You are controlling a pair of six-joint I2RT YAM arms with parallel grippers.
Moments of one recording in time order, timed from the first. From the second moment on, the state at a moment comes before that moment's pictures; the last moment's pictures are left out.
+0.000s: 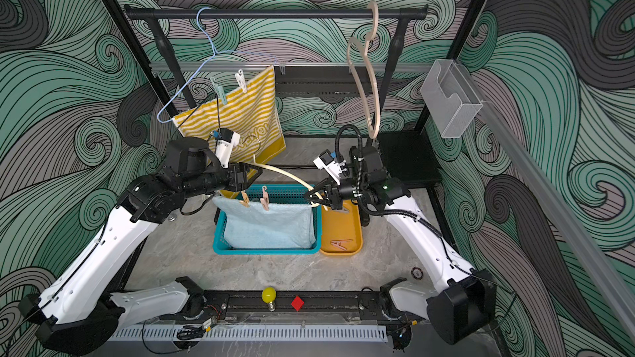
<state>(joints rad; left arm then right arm) -0.57 1.13 1.49 -0.87 0.17 -0.39 0.40 1.24 1.14 -0.55 -1.11 -0.05</state>
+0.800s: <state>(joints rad) -0.57 1.29 1.59 -0.86 0.13 -0.34 0.39 1.23 1.12 -0.56 -1.08 0.01</state>
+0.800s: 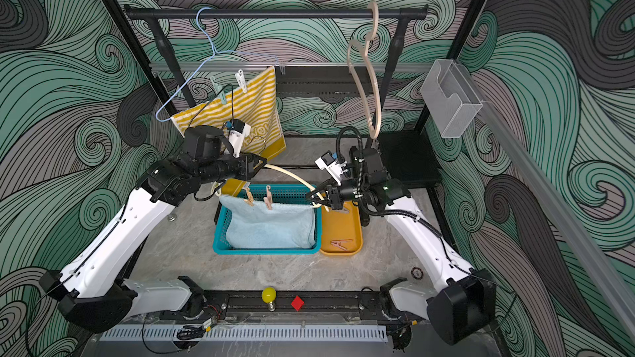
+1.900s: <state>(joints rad) -0.56 1.33 1.56 -0.80 0.08 -0.31 0.40 1.22 1.11 -0.52 -1.08 0.05</state>
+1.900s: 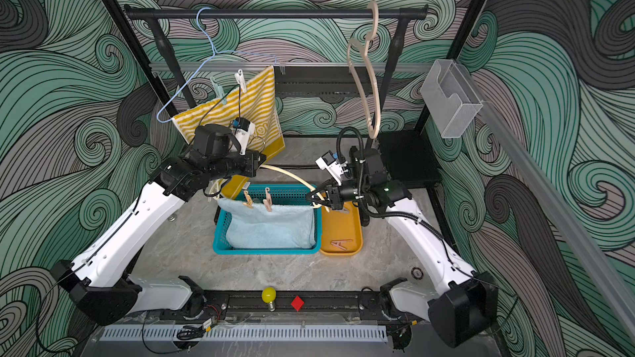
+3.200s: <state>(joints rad) -0.58 1.27 1.26 -0.74 0.07 -0.35 0.61 0.97 1.02 -0.51 -0.60 0.11</state>
